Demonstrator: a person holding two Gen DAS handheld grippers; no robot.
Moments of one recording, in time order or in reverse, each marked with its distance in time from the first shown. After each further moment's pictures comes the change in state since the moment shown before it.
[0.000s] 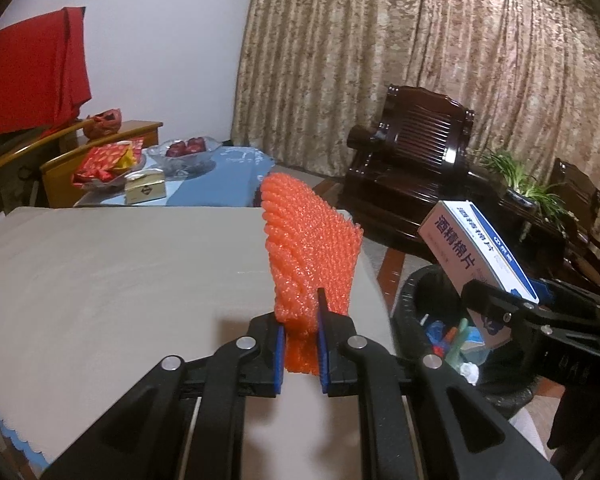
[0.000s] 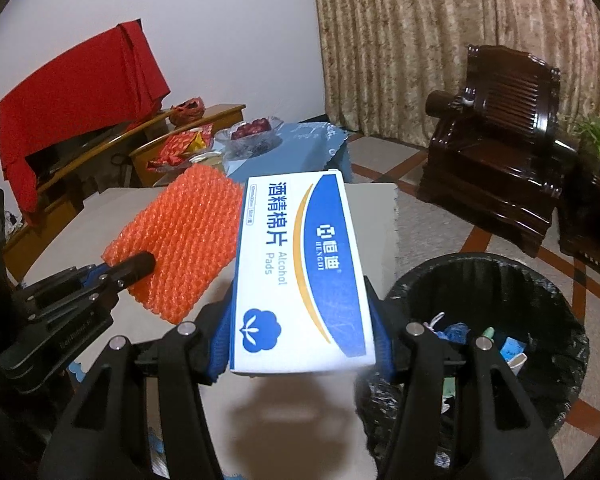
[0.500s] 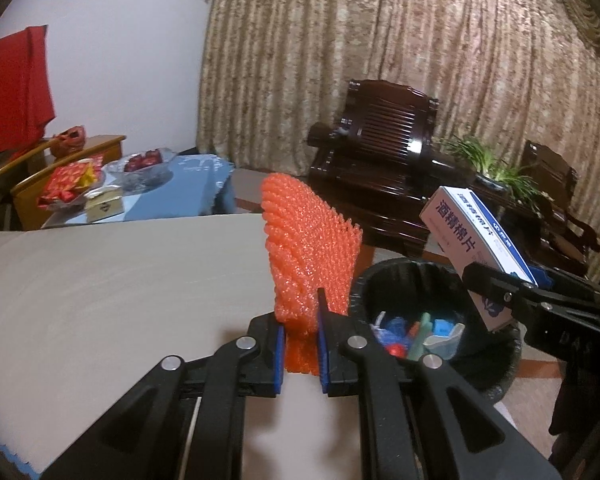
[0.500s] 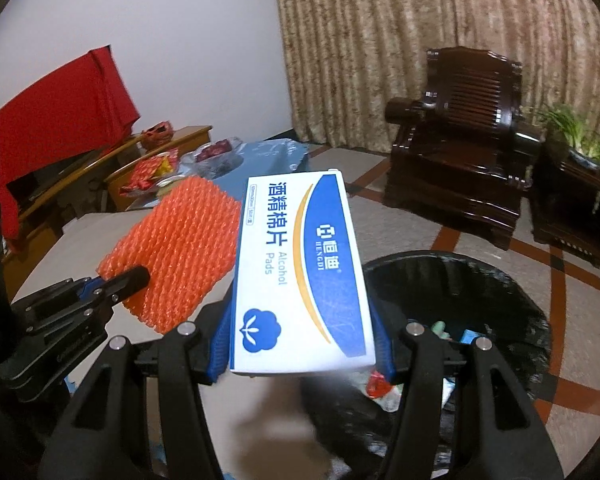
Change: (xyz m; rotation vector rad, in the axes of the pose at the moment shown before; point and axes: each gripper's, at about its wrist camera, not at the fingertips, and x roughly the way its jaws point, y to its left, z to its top) left arm 0.006 -0.065 0.002 0.084 0.001 -0.097; right arm -0.038 -0.059 -0.011 0.079 -0.058 -0.095
